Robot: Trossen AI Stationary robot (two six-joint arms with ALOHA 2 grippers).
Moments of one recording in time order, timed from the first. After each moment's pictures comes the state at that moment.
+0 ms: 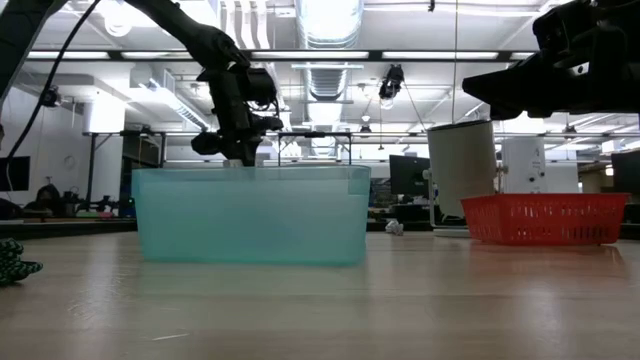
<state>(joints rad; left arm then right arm) 0.77 1.77 1.47 -0.91 0.09 -0.44 0.16 1.10 0.02 1.13 0.18 -0.17</state>
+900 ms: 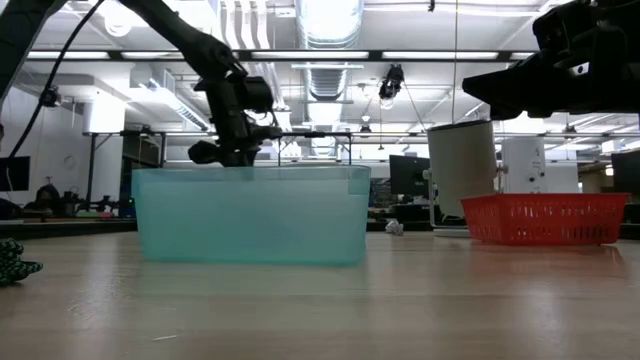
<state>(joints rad) 0.78 1.77 1.40 -0.83 0.10 -0.47 0.16 1.10 0.02 1.13 0.18 -0.17</state>
